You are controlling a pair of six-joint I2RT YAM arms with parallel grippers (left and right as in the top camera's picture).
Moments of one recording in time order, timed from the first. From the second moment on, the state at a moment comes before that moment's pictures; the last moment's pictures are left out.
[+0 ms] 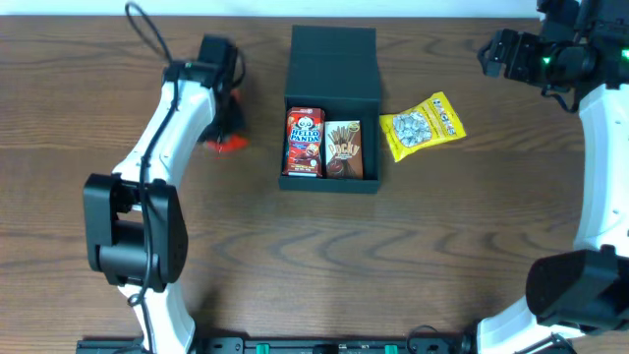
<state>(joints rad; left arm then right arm) -0.20 1.98 1.68 -1.02 -0.17 -0.51 -0.18 1.78 1.88 -1.02 -0.27 0.09</state>
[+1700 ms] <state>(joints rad) -0.64 2.03 1.84 -0.99 0.08 -0.67 -0.29 1.78 1.88 -1.05 -0.22 0.12</state>
